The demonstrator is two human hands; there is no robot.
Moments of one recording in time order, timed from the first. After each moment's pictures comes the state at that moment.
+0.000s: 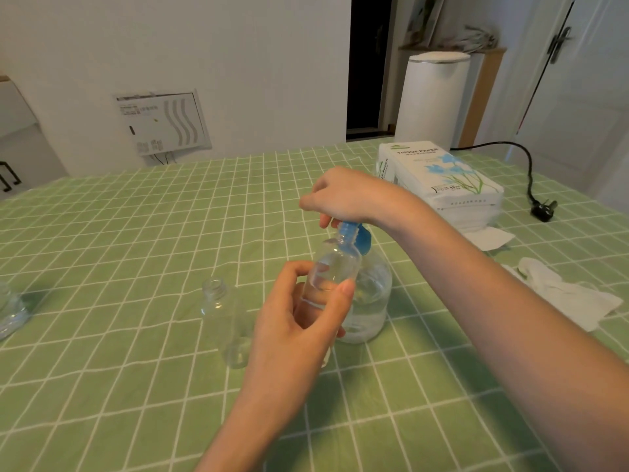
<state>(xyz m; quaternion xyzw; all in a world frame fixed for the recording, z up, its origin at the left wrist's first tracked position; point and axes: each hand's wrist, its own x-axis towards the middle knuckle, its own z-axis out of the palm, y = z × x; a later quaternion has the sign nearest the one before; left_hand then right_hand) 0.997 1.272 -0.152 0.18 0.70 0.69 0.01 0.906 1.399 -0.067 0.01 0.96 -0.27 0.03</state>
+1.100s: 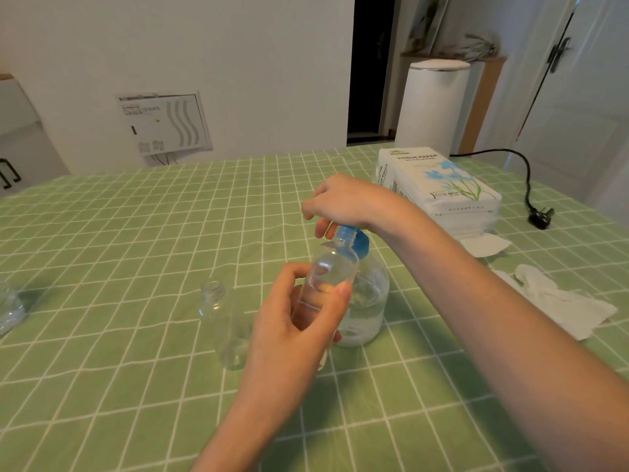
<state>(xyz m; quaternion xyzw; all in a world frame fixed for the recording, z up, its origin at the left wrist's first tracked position) 0.998 1.273 -0.153 0.19 0.69 0.70 0.00 0.905 1.398 -0.069 0.03 0.95 -0.31 0.05</state>
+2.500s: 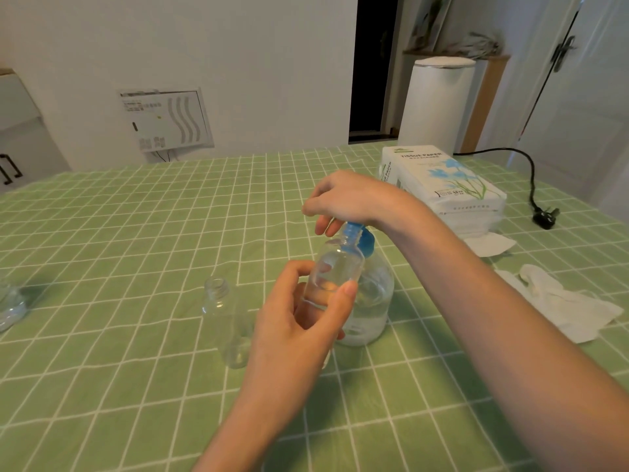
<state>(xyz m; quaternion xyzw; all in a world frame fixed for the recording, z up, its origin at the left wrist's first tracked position) 0.996 1.273 -0.153 0.18 0.69 0.70 -0.01 0.906 1.397 -0.067 0.02 0.95 -0.32 0.05</state>
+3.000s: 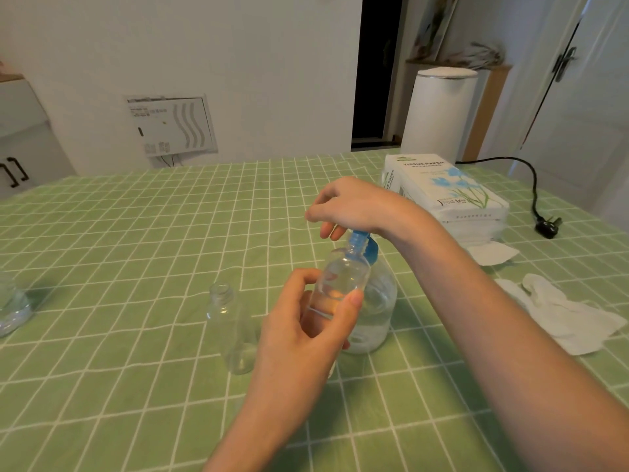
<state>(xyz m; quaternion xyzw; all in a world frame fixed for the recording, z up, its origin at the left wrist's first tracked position) 0.999 1.275 -0.151 0.17 0.70 0.69 0.00 0.907 1.399 -0.067 0.02 0.94 -0.33 0.04</state>
